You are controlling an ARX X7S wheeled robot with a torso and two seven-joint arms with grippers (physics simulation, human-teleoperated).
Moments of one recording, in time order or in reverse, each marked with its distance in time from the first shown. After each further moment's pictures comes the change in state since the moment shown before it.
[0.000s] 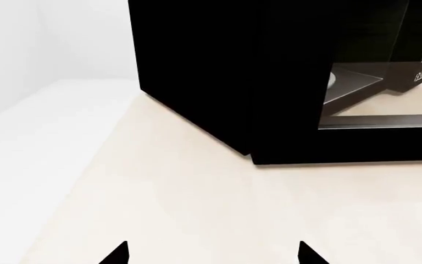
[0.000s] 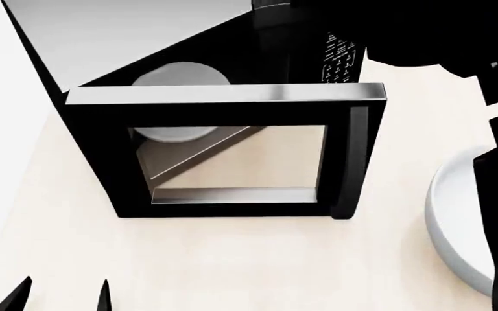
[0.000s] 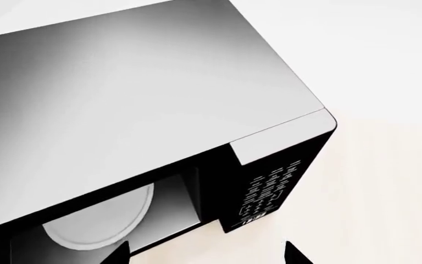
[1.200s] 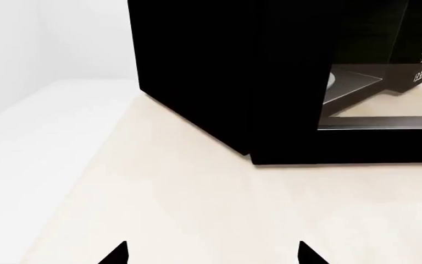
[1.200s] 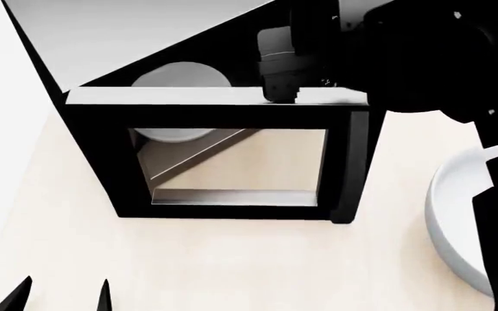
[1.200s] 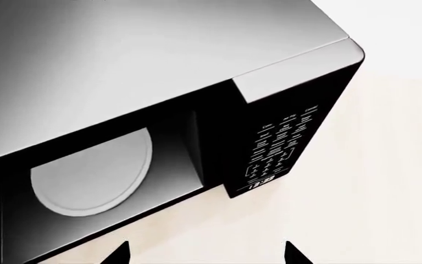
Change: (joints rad) left arm -0.005 -0.008 0.013 -0.004 -0.007 0.006 -0.010; right arm -0.111 0.037 0.022 -0.059 0.045 0.015 0.039
